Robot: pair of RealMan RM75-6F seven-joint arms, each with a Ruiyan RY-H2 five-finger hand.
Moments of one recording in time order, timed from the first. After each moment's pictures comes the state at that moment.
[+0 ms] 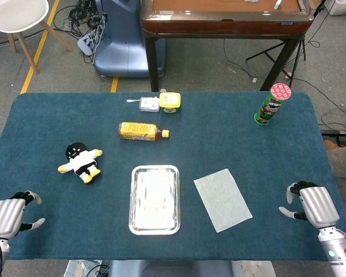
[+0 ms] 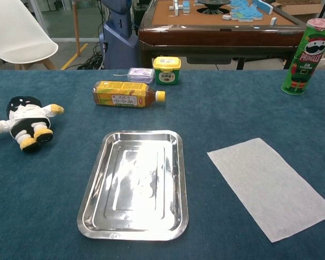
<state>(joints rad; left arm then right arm) -0.12 -1.12 -0.01 -1.65 1.44 1.39 0.13 0.13 -1.16 0.01 -1.54 -1.57 1.41 0.04</state>
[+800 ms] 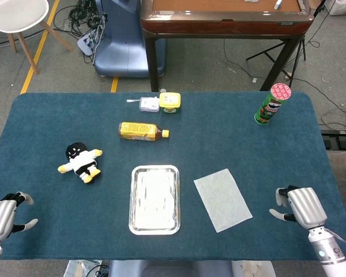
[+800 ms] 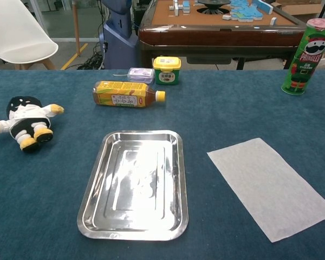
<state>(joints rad) -0.10 -1.10 -0.01 -1.65 1.42 1.41 0.12 0.15 -1.19 -0.01 -1.55 -1.62 1.40 0.00</state>
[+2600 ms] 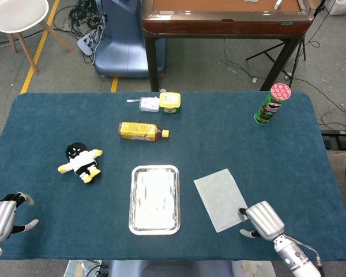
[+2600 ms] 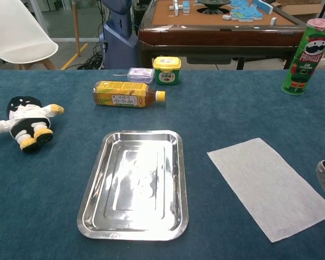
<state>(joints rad) -0.09 -1.09 -0.01 -1.68 1.43 1.42 0.11 0.23 -1.32 -0.11 -1.57 -1.71 1.23 -0.18</state>
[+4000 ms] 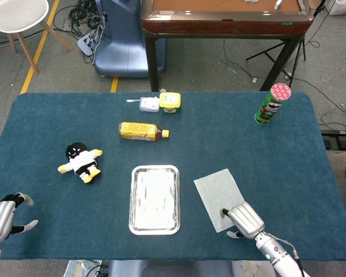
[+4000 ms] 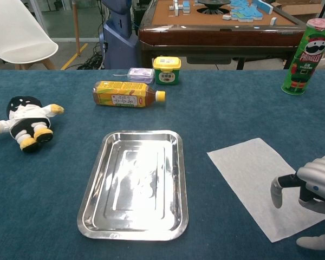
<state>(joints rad) -0.09 -1.08 -0.01 -1.69 1.43 1.41 0.09 0.30 -1.46 -0.10 -1.51 -1.65 1.12 -0.26</state>
